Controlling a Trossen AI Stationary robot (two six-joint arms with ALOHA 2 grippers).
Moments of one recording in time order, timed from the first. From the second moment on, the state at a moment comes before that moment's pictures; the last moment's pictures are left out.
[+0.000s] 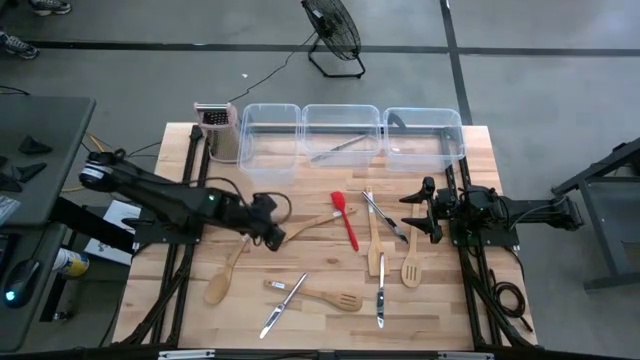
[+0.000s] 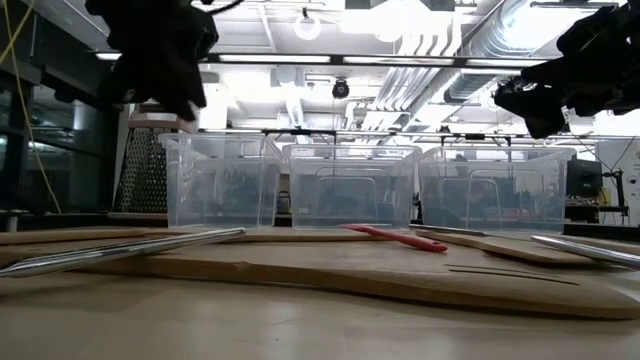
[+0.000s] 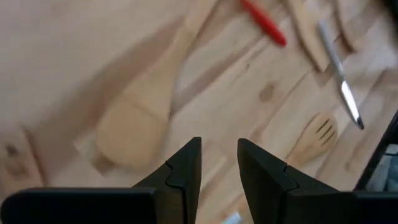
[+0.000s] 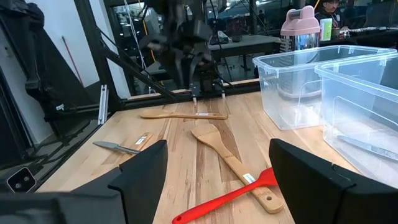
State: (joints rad) left arm -0.26 1.24 0.90 -0.57 -0.19 -1.16; right arm 0.00 0.05 0.01 0.03 0.00 0.16
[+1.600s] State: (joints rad) left arm -0.42 1.97 1.38 -0.68 0.02 -1.48; right arm 0.00 0.08 0.01 0.03 0.00 0.16
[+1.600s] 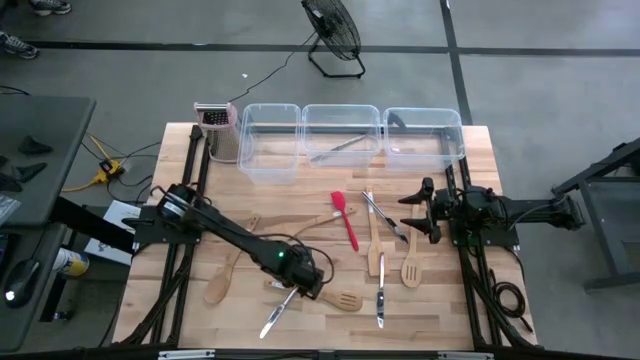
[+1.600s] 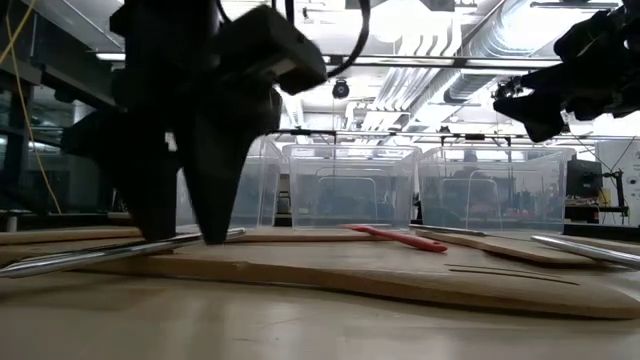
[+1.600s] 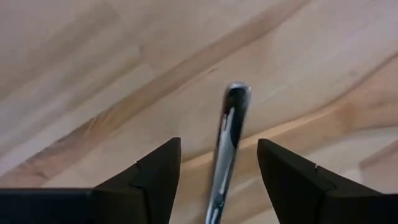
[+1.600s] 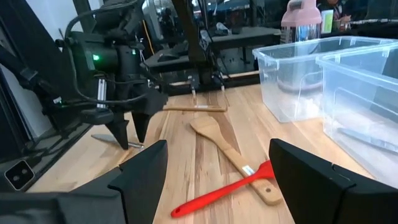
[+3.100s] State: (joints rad) left arm -0.42 1.98 1.38 -0.71 0.04 -1.48; right arm 0.00 0.08 0.01 0.03 0.00 0.16
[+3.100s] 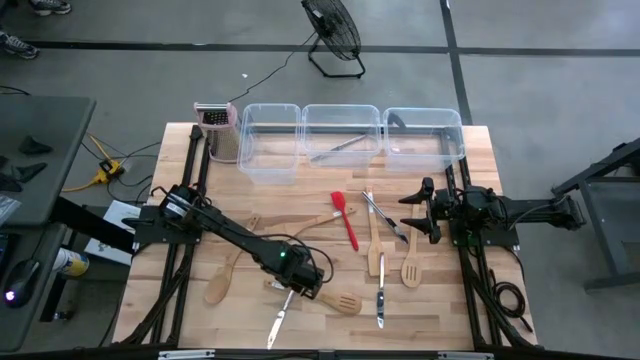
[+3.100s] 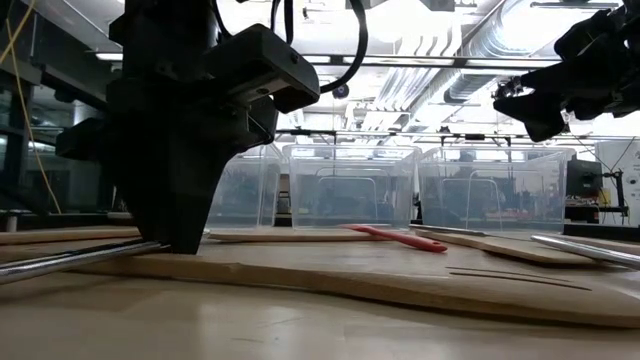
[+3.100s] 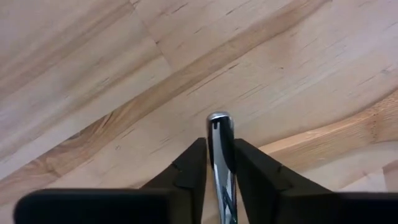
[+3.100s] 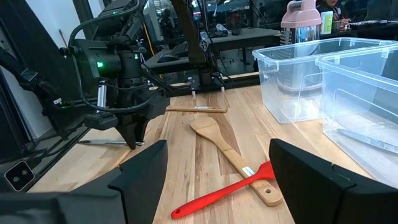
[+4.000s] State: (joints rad) left arm -0.42 1.97 1.47 -0.75 0.09 -1.35; right arm 0.00 0.07 0.01 0.03 0.00 0.16
